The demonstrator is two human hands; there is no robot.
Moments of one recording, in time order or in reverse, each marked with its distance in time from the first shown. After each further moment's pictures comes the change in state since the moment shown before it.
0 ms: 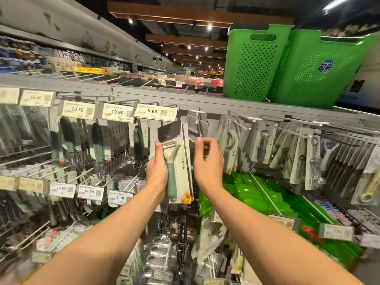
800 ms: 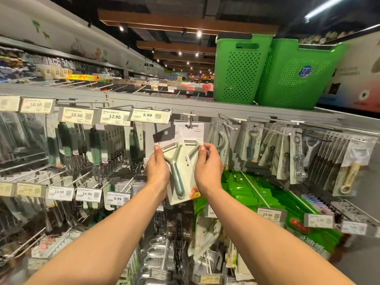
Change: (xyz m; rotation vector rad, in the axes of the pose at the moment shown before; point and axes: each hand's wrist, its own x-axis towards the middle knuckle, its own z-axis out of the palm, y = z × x) left_hand -0.021 0.009 0.013 0.015 0.017 0.065; right_hand -0.014 0.000 -0.019 0.030 0.101 0.025
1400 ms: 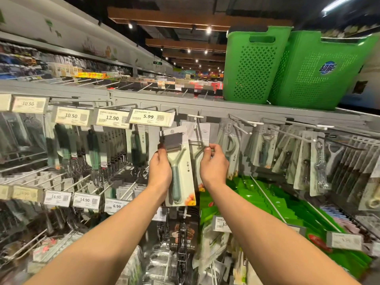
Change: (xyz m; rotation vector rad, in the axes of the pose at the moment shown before) left_hand 0.039 -0.006 0.005 0.144 0.037 0.051; right_hand 0.052 0.032 0.032 -0.161 -0.008 0.125
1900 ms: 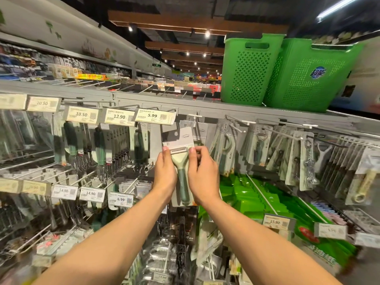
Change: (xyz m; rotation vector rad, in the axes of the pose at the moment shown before) left_hand -0.043 0.008 -0.004 -0.058 -0.086 0.110; right_hand -0.067 -0.019 -0.020 -0.030 -0.056 -0.354
